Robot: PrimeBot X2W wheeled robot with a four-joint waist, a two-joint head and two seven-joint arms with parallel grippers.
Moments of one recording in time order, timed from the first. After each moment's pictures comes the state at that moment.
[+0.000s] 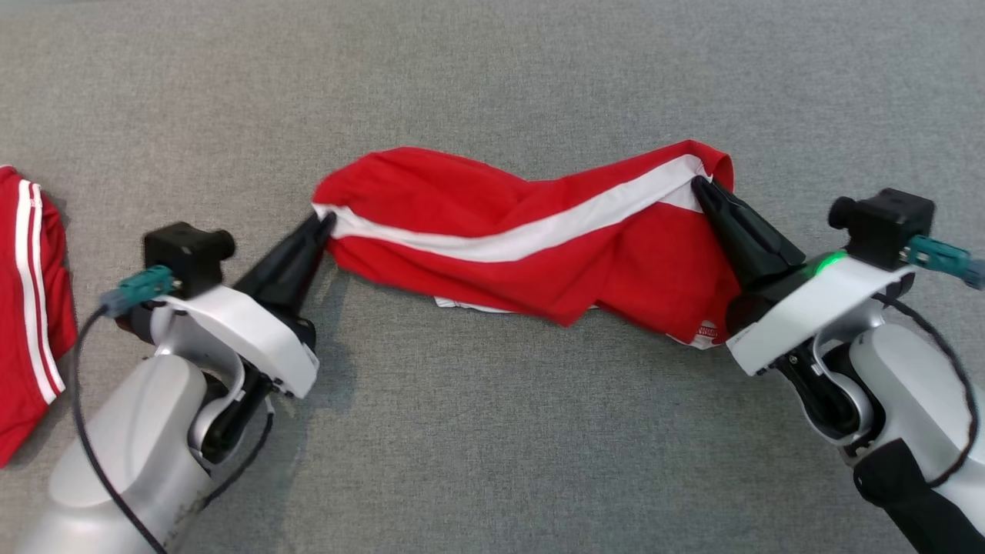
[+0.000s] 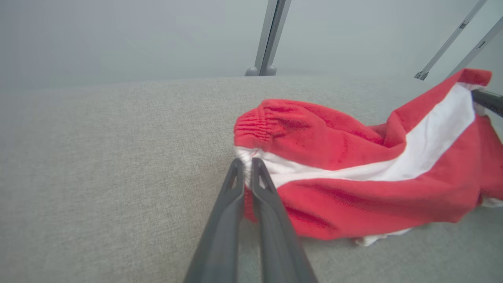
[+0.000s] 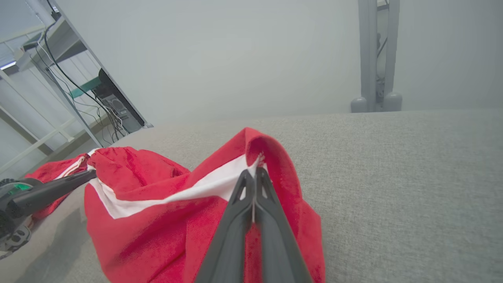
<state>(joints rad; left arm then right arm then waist) -0.56 0.38 -0.57 0.40 -0.73 -0.11 -0.09 -0.63 -0.39 0.64 0.31 0.80 0.13 -0.17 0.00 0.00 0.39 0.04</state>
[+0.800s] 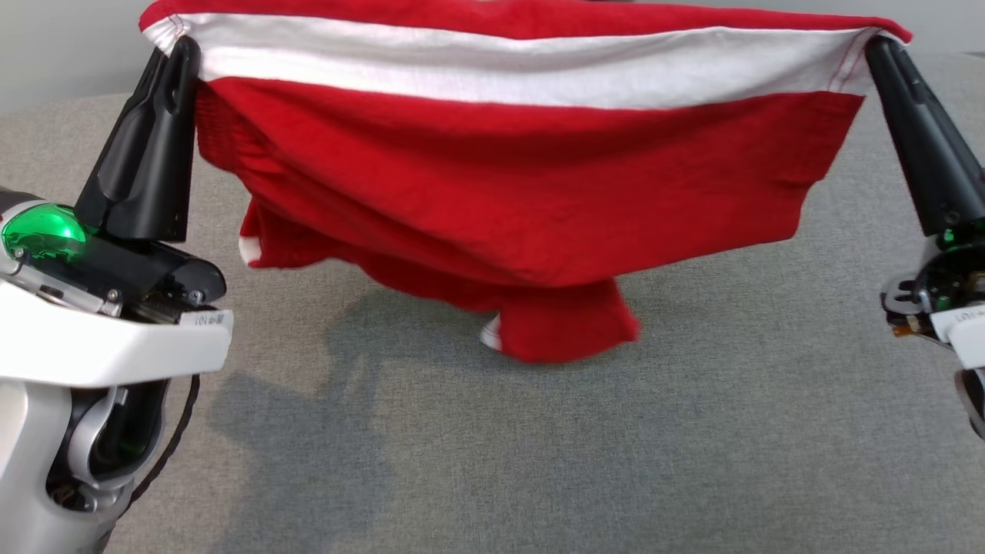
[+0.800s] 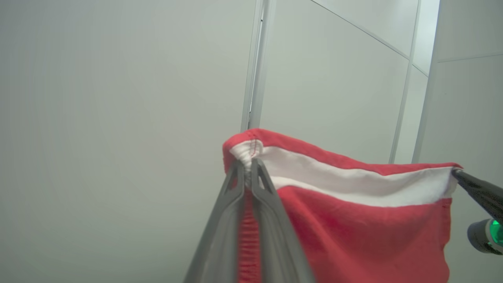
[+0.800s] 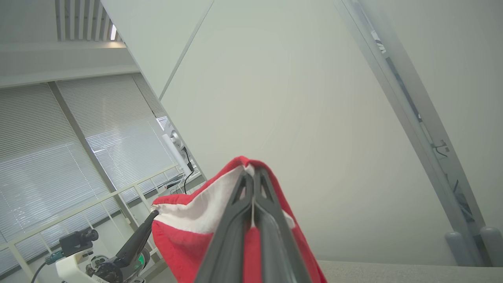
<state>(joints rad) -0.46 0.53 -0.32 -0.31 -0.81 0.10 -0.14 -0.52 -0.58 0.38 -0.31 1.29 0.13 -0.16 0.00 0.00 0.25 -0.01</state>
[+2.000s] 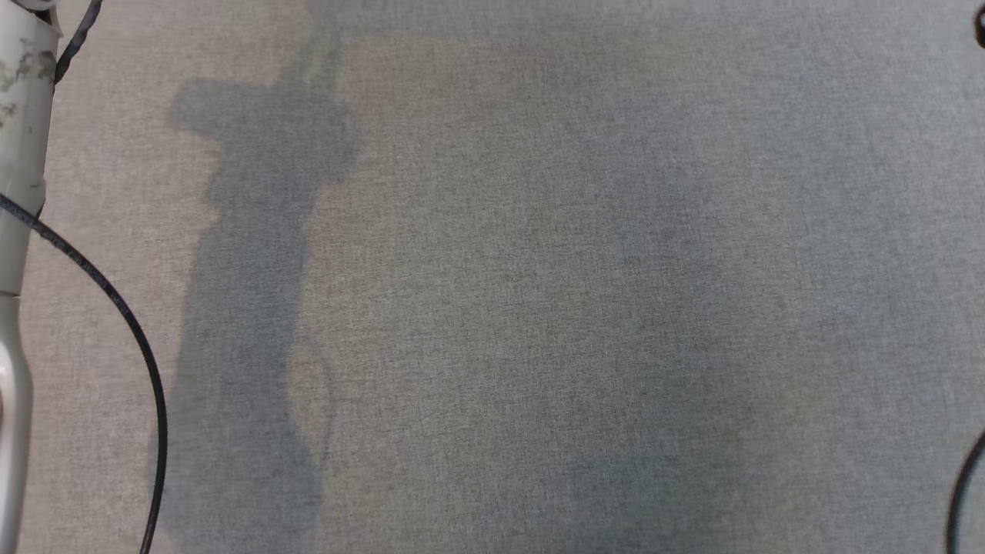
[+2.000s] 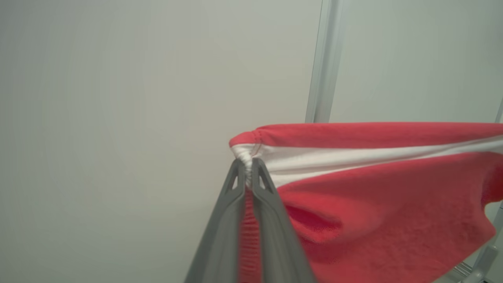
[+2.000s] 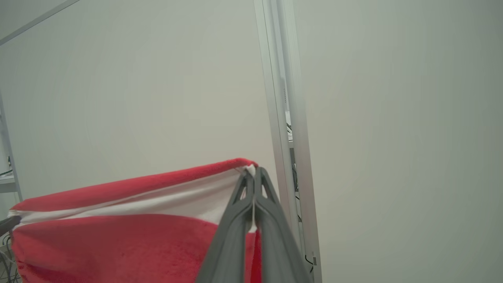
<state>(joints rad) -1.42 0.29 -0.45 0.80 -0.72 -0.11 -0.18 -1.48 -0.21 0.40 0.73 0.67 0.13 -0.24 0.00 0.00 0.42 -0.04</state>
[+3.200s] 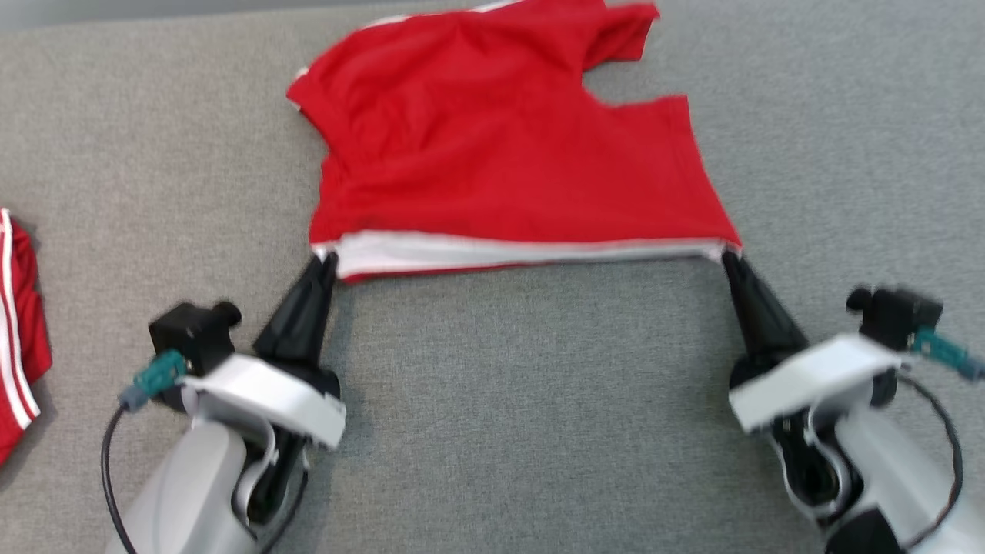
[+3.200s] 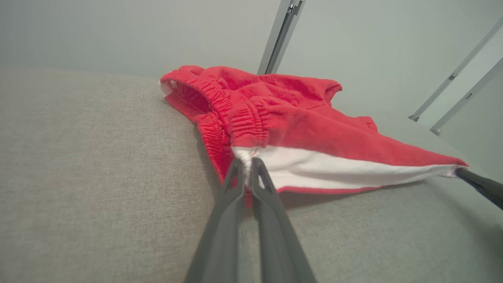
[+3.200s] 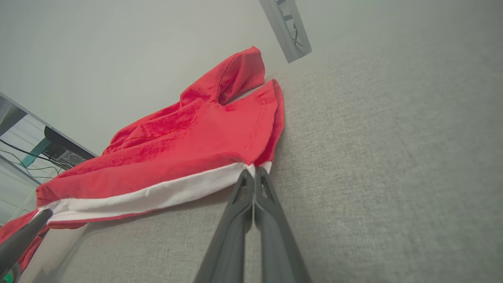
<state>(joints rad) -0.42 0.25 -0.43 0.40 -0.64 -0.09 -0.26 -0.47 -0.26 0.49 0.43 0.91 0.13 -0.26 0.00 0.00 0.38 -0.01</state>
